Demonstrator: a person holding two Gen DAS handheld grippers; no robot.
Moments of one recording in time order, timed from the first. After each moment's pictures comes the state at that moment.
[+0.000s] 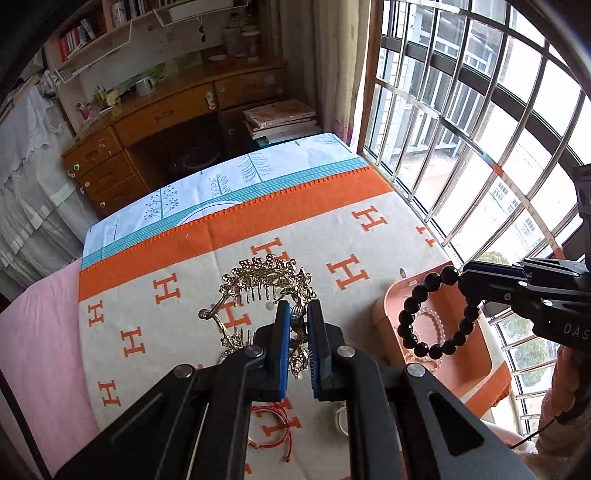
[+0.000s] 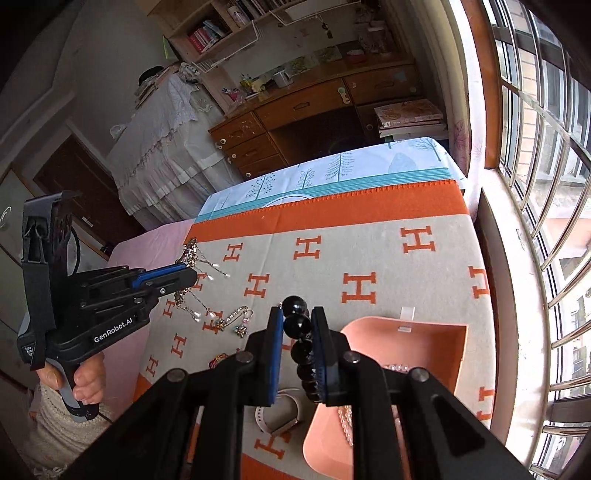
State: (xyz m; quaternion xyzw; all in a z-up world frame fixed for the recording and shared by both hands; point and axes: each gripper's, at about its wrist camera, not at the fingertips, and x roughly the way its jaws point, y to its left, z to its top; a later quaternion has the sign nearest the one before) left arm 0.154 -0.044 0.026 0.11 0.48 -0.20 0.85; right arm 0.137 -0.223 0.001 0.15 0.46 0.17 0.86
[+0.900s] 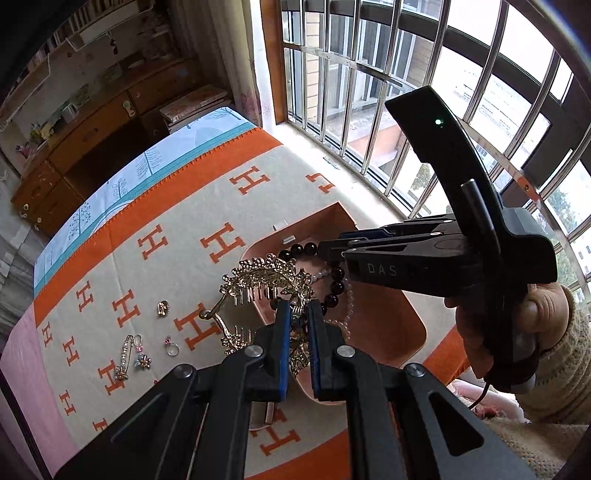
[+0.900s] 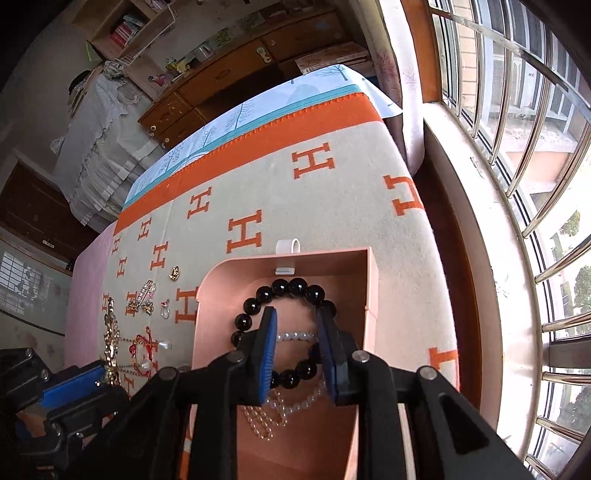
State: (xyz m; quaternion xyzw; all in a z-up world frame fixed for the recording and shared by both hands) left arm 0.083 -0.158 -0.019 0.18 0.50 -0.28 0.80; right arm 0.140 -0.287 -0.101 0.19 0.53 0.08 0.82
